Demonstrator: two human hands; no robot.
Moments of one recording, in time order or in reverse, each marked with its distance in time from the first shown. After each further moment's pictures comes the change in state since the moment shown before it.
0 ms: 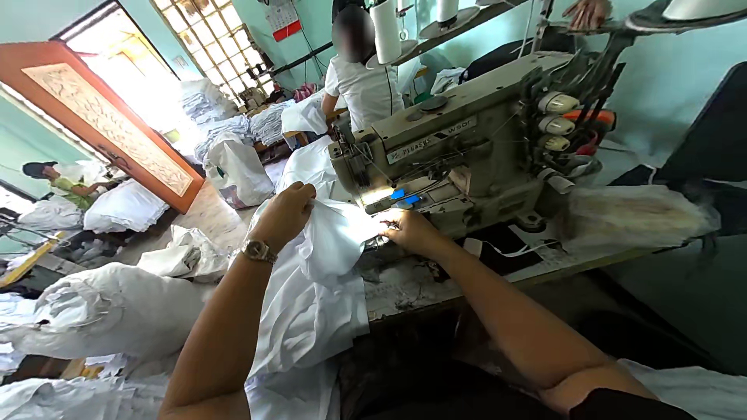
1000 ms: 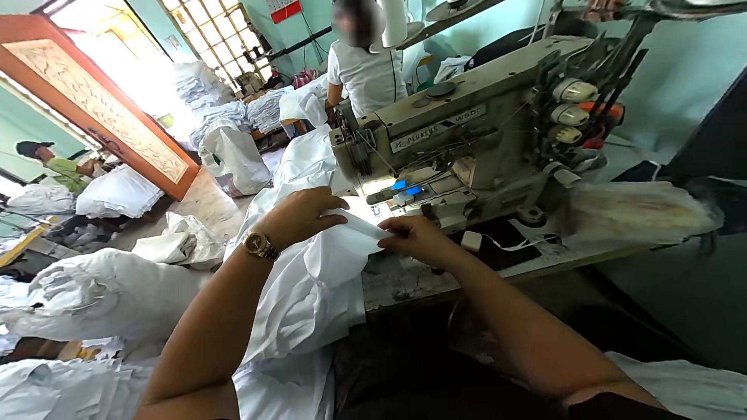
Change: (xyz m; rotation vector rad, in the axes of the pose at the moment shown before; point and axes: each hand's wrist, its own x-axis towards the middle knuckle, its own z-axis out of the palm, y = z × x) left_hand -0.005 0.026 -0.002 -0.129 -0.160 0.284; right_hand -0.040 -0.019 -0.005 0.300 -0.084 0.017
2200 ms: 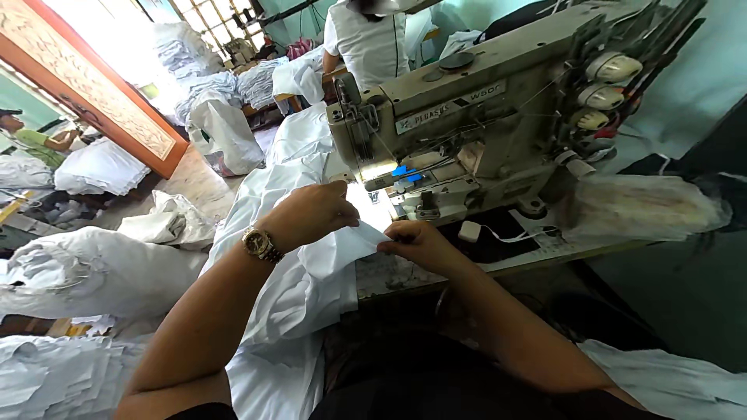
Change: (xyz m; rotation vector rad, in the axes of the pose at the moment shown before) left_hand 0.006 0.029 0.009 0.059 -0.134 0.032; right_hand -0.020 0.024 0.015 0.145 -0.010 -0.091
